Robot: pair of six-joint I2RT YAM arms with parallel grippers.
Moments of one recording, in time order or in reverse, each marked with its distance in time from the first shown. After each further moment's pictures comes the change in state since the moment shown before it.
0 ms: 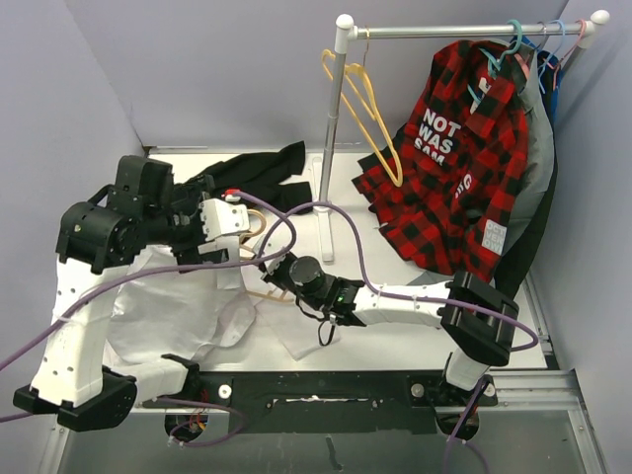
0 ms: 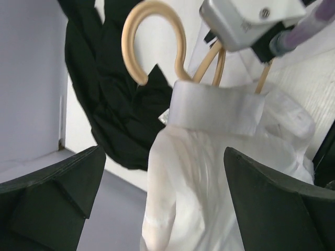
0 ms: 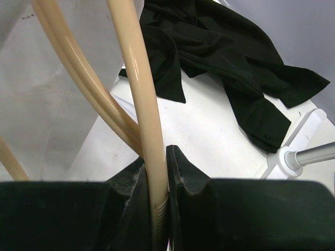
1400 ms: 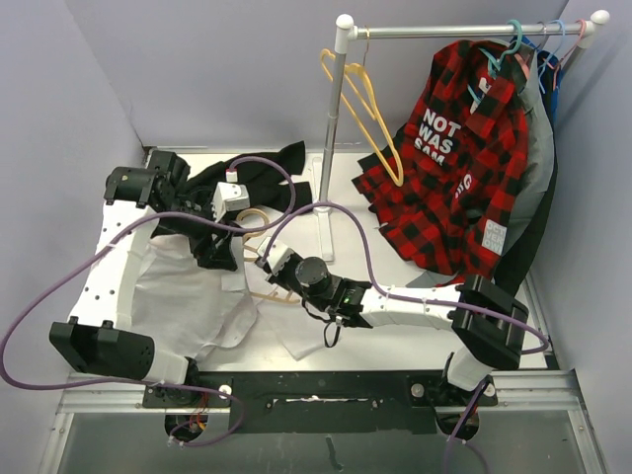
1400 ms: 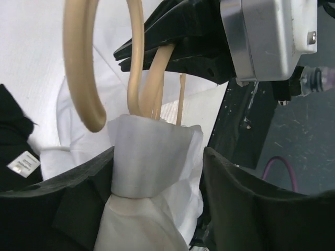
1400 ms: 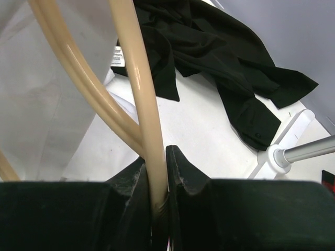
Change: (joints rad) left arm 0.198 0.230 -0.148 -0.134 0.492 -0.109; right arm 0.005 -0.055 -0.034 -0.006 0.001 -0.027
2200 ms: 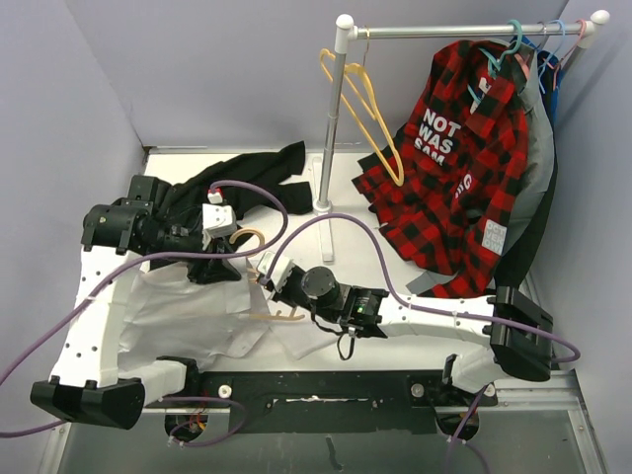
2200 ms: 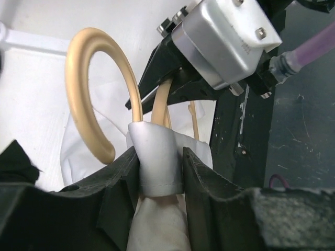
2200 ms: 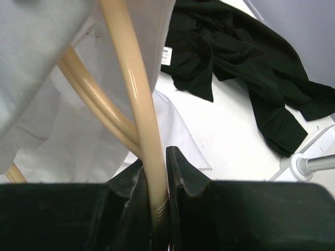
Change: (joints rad) left arm 0.003 -0.249 -0.165 0.070 0.221 0.076; right arm 0.069 -0.148 -0.011 -0.176 -0.080 0.029
